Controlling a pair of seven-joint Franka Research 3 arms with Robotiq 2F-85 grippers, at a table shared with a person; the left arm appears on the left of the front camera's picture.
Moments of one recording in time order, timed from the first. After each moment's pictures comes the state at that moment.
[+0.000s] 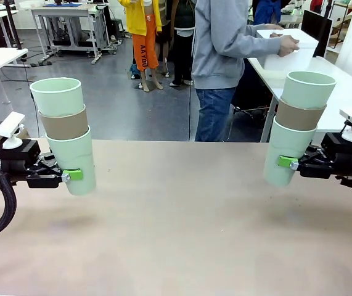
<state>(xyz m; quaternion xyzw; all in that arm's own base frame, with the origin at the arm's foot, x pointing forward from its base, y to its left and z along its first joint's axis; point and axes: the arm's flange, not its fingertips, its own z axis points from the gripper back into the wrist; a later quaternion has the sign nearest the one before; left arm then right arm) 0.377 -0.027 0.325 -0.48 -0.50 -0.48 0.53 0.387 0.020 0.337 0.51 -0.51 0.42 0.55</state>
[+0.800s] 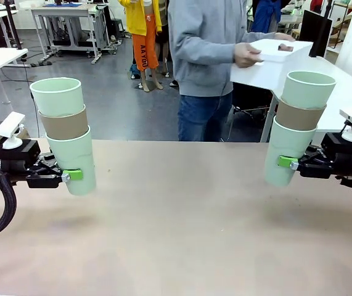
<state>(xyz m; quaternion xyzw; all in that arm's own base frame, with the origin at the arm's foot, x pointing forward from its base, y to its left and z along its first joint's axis) 0.377 -0.027 0.325 -0.48 -0.50 -0.48 0.53 0.387 0.020 0.337 0.51 -0.51 0.42 0.55</state>
